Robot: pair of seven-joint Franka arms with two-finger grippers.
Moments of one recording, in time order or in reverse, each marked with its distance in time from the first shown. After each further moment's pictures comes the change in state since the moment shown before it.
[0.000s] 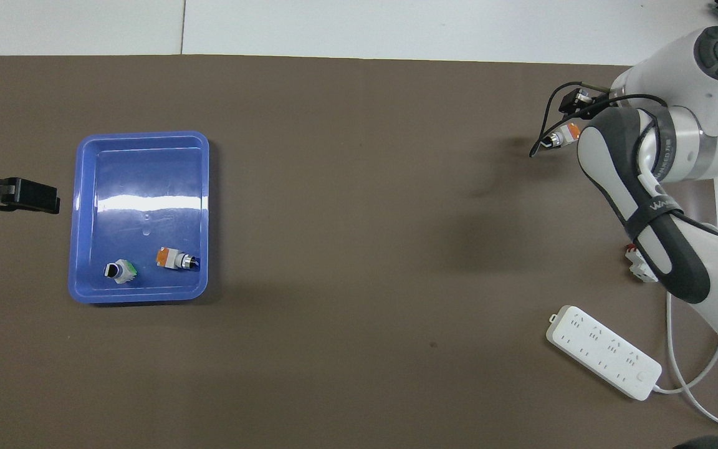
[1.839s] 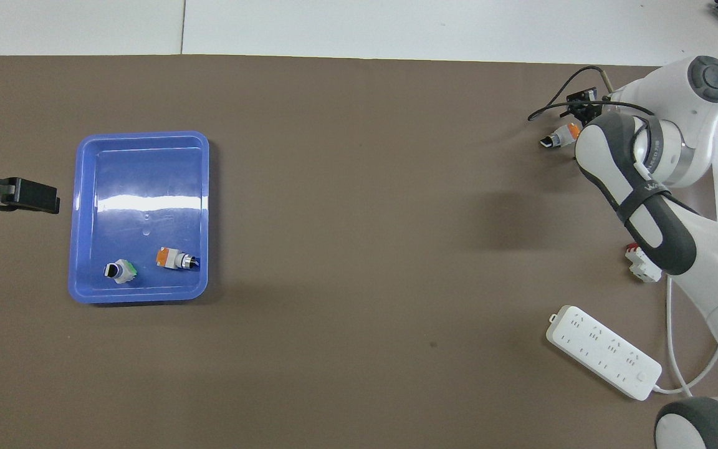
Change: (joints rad) left arm 0.000 0.000 0.000 0.000 0.000 0.000 0.000; right arm -0.054 0.130 0.003 0.021 0.157 0.102 0.673
